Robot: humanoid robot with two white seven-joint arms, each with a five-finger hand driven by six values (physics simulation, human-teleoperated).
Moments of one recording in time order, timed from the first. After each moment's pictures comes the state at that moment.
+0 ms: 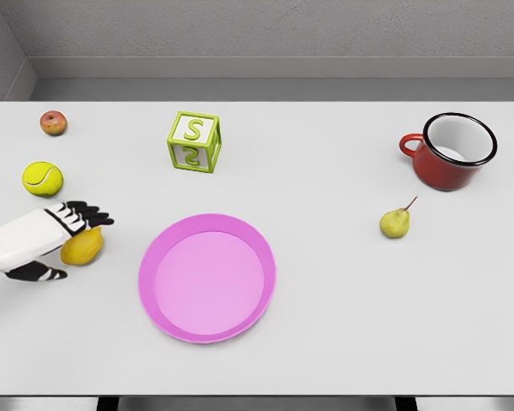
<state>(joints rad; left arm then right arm) 0.01 1.00 -0.29 -1.57 -0.45 -0.61 -0.09 -0.04 0.00 -0.33 0.17 0.27 -0.12 -0.04</state>
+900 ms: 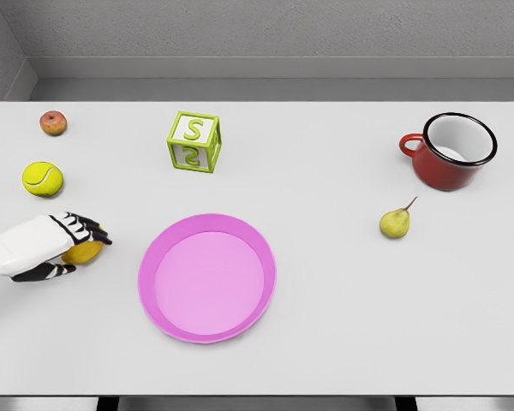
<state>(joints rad) 0.01 0.98 -0.29 -1.56 -0.51 -0.61 -0.10 -0.04 0.00 -0.33 0.17 0.27 -0.12 -0.04</state>
